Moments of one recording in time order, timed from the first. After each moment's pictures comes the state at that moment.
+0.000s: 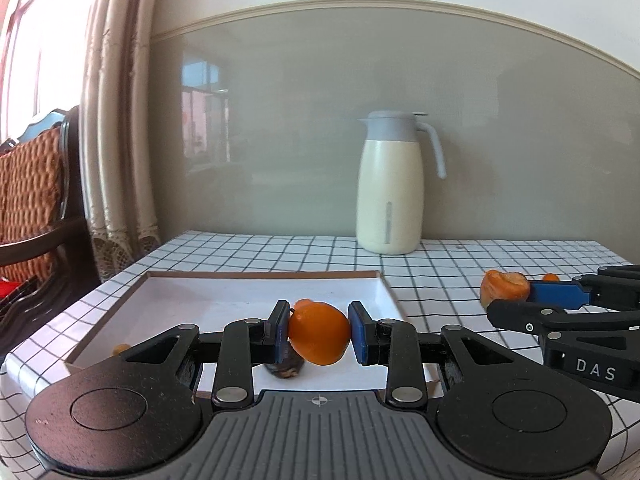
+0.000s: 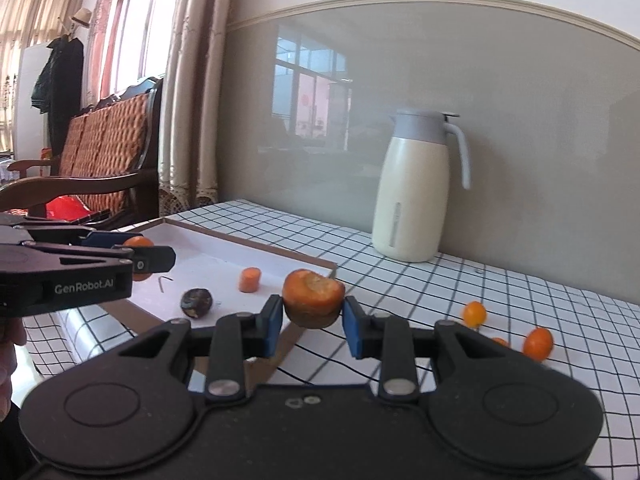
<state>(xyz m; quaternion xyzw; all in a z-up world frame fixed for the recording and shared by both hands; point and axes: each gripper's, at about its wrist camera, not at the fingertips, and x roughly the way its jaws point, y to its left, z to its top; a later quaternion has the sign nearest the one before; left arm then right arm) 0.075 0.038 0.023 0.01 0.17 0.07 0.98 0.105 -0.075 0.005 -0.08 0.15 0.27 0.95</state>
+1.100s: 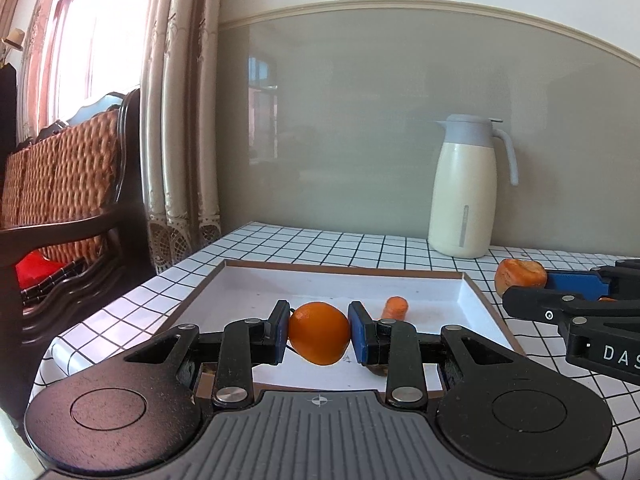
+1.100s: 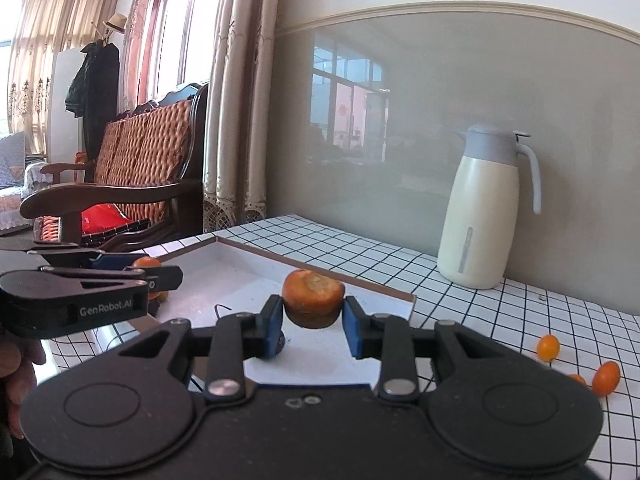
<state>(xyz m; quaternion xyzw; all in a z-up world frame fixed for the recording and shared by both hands) 0.073 0.101 0.013 -0.01 0.16 0.14 0.98 0.114 -0.010 0.011 -0.08 0.13 0.32 0.93</state>
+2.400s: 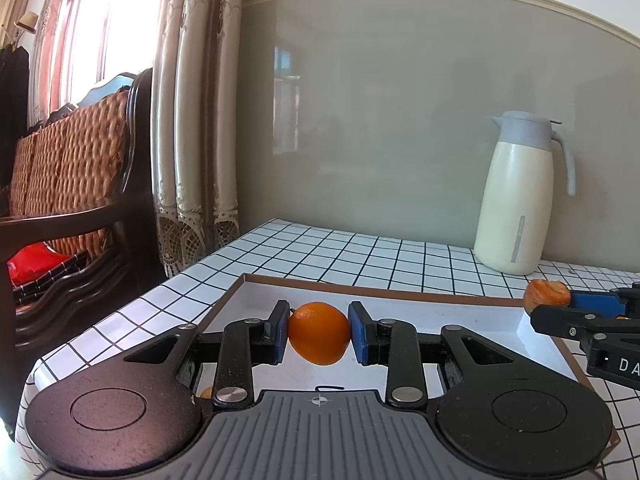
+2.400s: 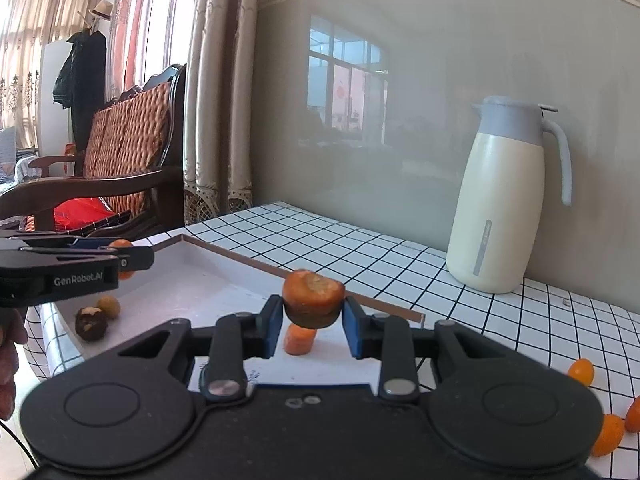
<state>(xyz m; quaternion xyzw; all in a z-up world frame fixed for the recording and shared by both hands) 0.145 0.152 0.005 -0.03 0.17 0.17 0.97 0.191 0.018 0.000 -0.08 0.17 0.32 0.93</state>
